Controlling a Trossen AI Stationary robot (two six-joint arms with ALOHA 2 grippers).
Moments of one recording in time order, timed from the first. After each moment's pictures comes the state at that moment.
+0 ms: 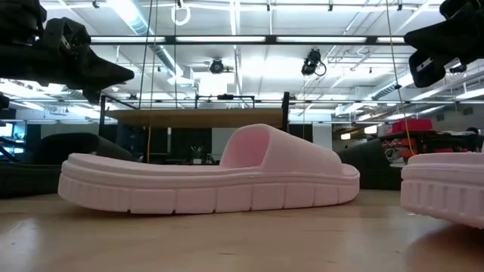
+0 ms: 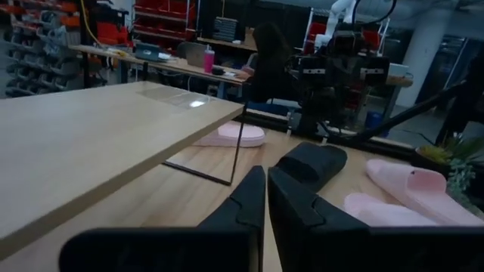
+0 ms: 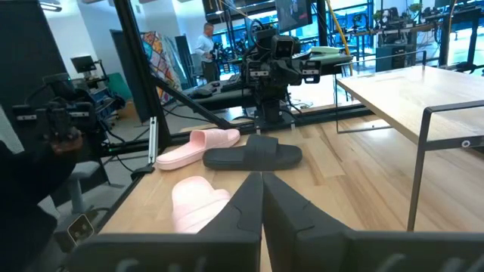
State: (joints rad) left arm 0.18 0.04 0.01 0.06 -0.10 -0.18; right arm 0.40 0.05 0.12 -0.06 0.32 0.21
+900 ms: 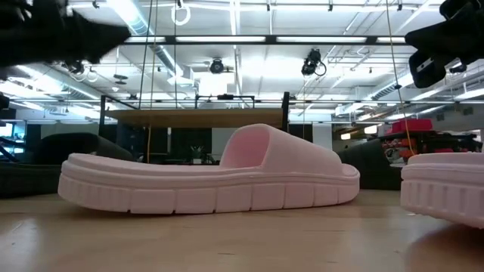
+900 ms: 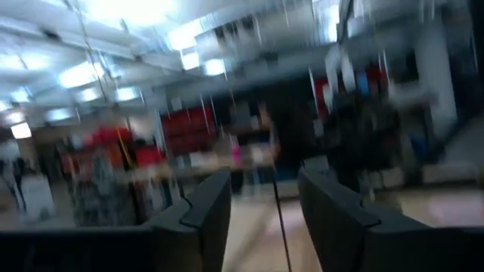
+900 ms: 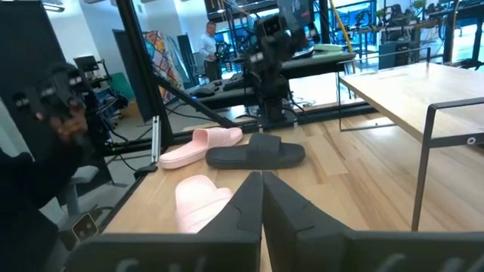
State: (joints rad) left arm 0.18 0.04 0.02 0.40 -0.11 0.22; right arm 0.39 0.05 0.12 -0.07 0.32 0.22
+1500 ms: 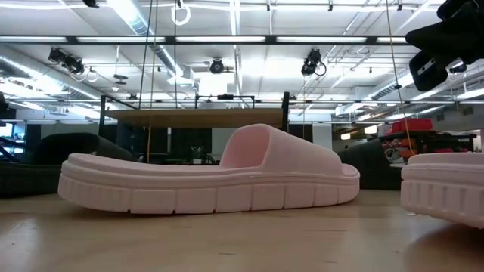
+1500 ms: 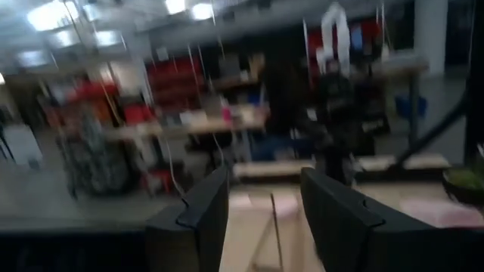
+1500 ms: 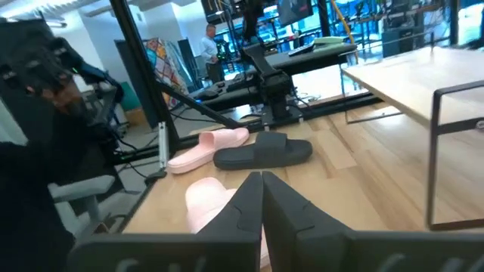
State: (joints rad) left arm 0.18 0.37 0.73 -0.31 -0.11 0.15; right arm 0.39 0.05 0.12 -0.07 0.31 0.30
